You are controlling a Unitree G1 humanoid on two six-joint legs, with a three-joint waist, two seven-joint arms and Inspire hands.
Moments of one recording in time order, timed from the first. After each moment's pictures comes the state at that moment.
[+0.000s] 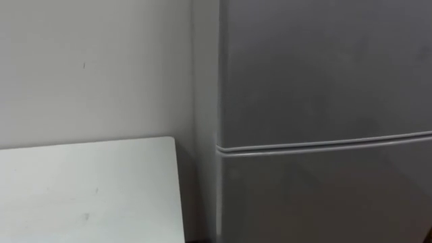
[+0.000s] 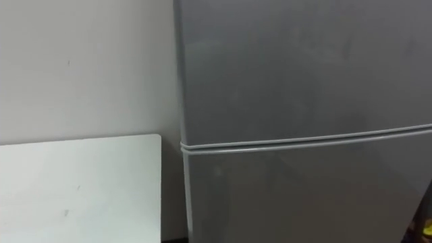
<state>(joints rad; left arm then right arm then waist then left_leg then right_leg) 0.38 0.25 0.16 1.05 0.00 0.01 -0.05 0.30 -0.31 -0.18 0.94 -0.03 -0.09 -0.47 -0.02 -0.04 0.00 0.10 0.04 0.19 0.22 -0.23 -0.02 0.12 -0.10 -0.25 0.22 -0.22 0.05</state>
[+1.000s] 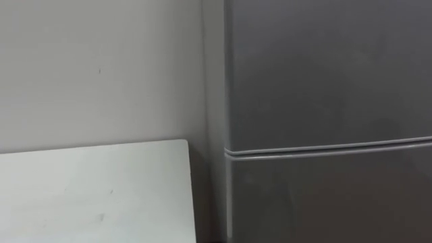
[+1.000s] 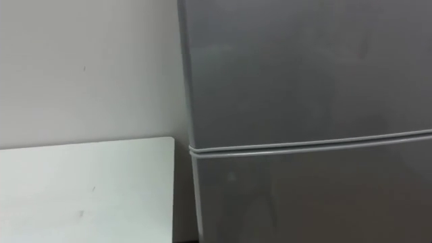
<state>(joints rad) 0.33 0.20 0.07 1.10 0.03 0.05 0.00 0.24 -0.24 0.02 1.09 -0.11 0.00 -0.07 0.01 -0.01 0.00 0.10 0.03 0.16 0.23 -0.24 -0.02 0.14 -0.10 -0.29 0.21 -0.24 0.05</state>
